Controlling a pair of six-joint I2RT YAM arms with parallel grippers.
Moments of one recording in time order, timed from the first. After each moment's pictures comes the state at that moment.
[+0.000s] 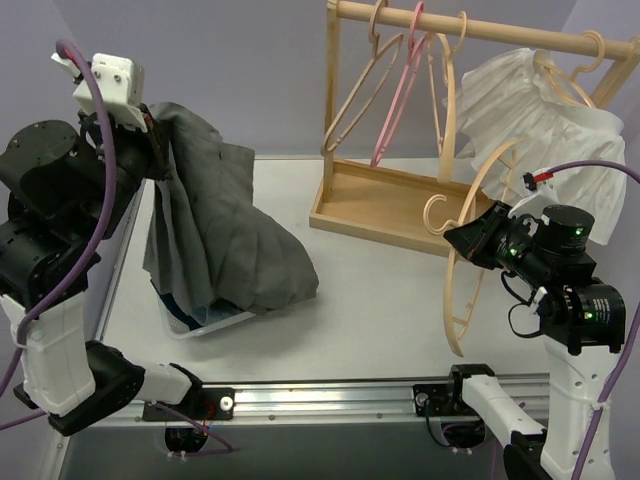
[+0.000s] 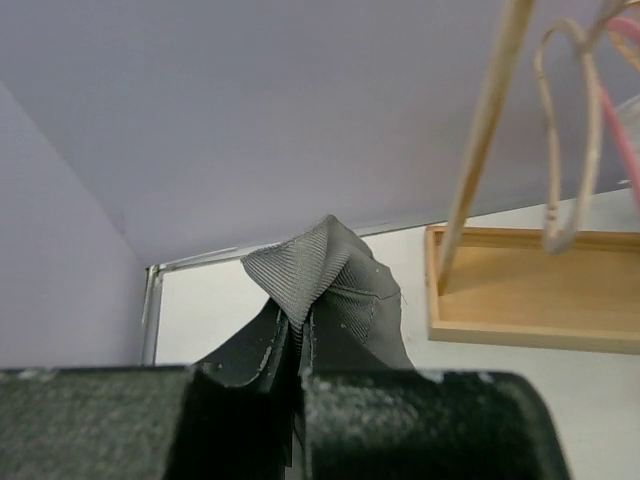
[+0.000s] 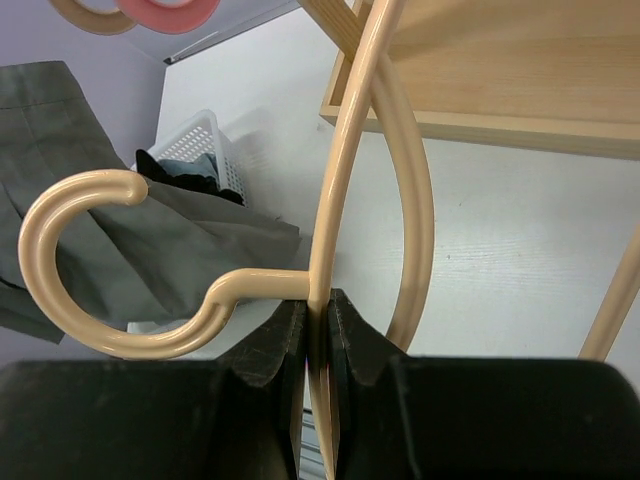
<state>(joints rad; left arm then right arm) -0.59 1.39 2.48 -1.08 -0.40 0.04 0.03 0.87 1.48 -1.05 -0.34 0.50</state>
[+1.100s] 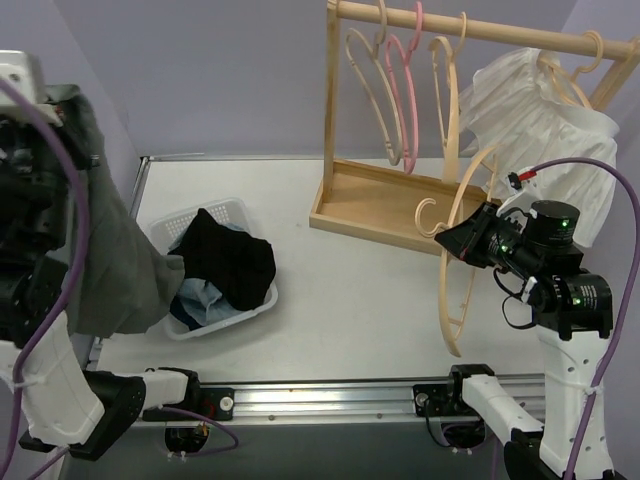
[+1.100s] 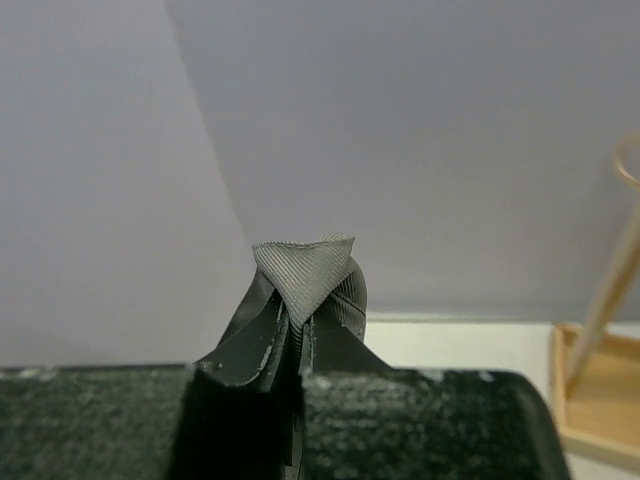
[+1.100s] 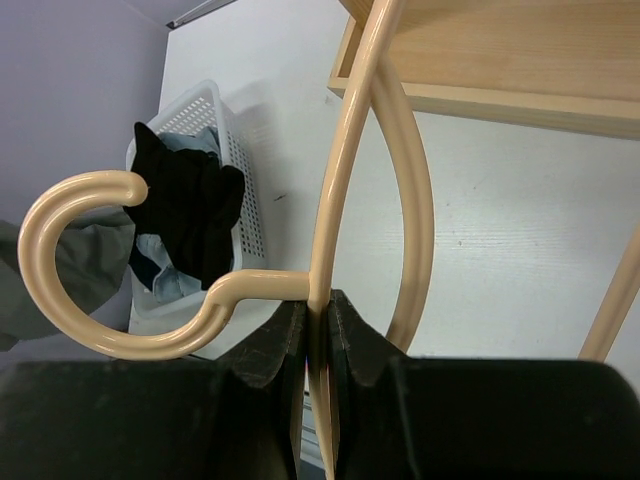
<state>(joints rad) -0.19 1.29 2.46 -0.90 -0.34 0.17 0.03 0.89 1.42 -1.02 -0.41 0.49</state>
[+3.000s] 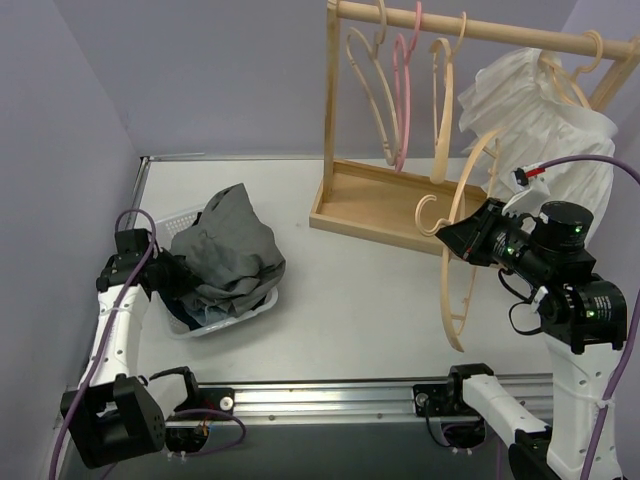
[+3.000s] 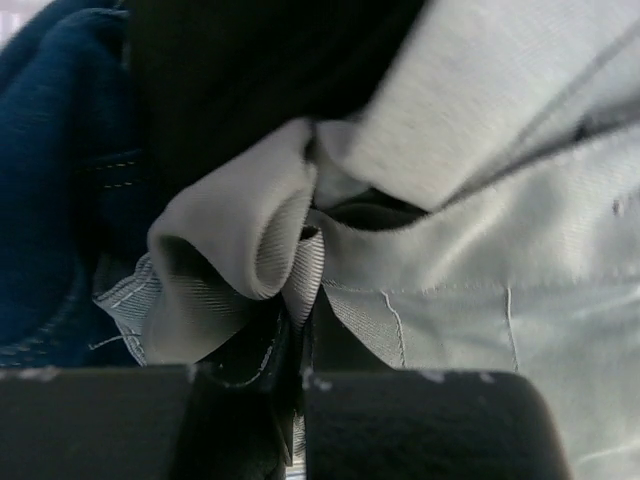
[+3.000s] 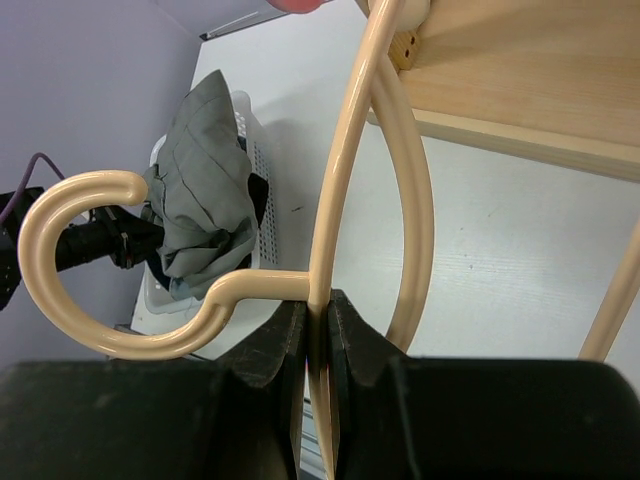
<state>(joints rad) 0.20 1.07 0.83 -0.76 0.28 -0.68 0.09 0.89 1.50 -1.02 -0.39 0.47</state>
